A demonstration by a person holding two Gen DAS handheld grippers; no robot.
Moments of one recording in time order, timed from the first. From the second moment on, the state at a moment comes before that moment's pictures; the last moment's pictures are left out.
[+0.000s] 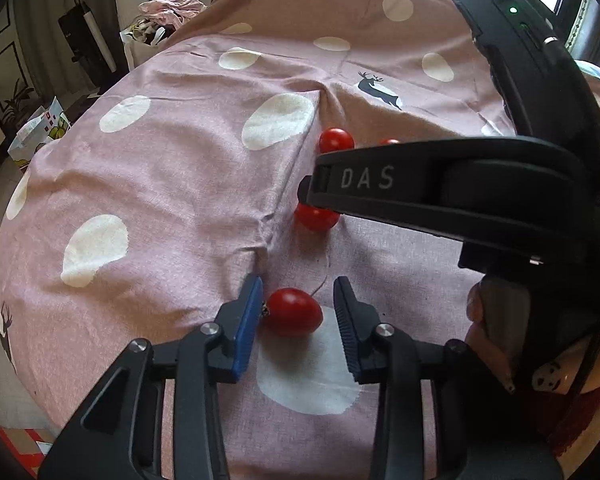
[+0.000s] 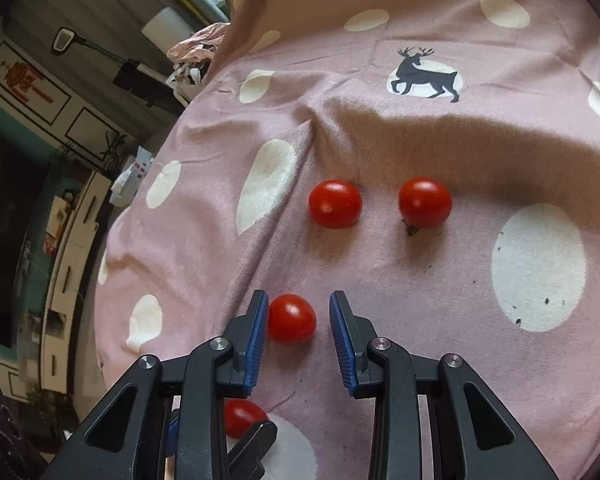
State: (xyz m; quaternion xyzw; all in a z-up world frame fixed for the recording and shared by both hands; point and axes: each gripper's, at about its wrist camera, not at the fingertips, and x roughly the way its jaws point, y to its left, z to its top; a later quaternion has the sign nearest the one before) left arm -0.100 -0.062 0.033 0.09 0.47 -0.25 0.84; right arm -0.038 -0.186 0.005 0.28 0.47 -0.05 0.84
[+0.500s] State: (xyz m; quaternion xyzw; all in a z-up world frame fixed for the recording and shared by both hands) left arm -0.088 -0.054 0.039 0.04 0.51 -0.27 0.82; right arm -0.094 -0.208 0.034 0.34 0.41 -0.08 0.84
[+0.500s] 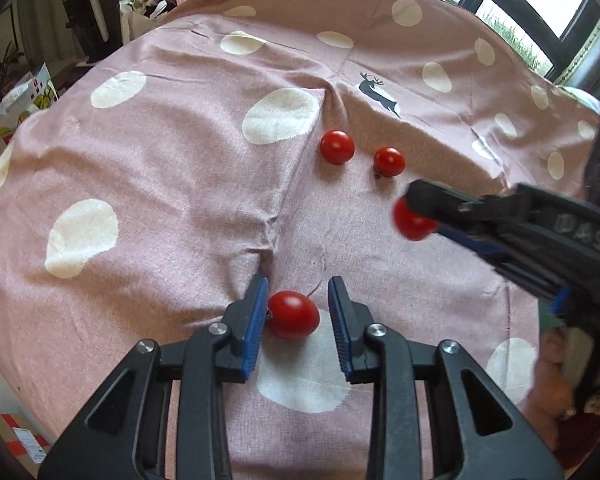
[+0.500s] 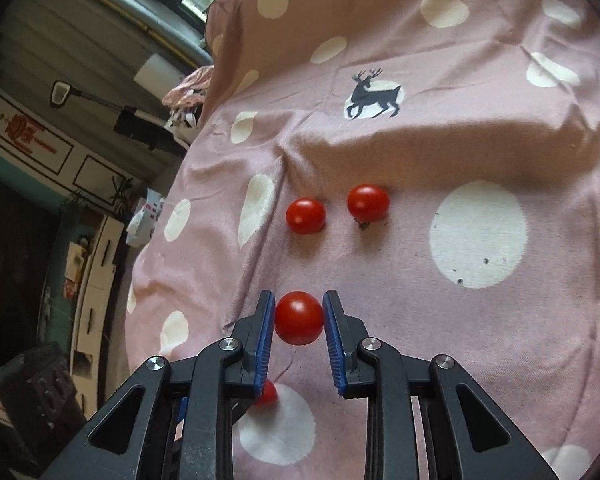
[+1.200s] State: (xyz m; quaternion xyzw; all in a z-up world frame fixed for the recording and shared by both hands) left arm -0.096 -0.067 0.024 0.08 0.52 -0.26 0.81; right arm -0.171 -0.218 0.074 0.36 0.33 -0.15 0.86
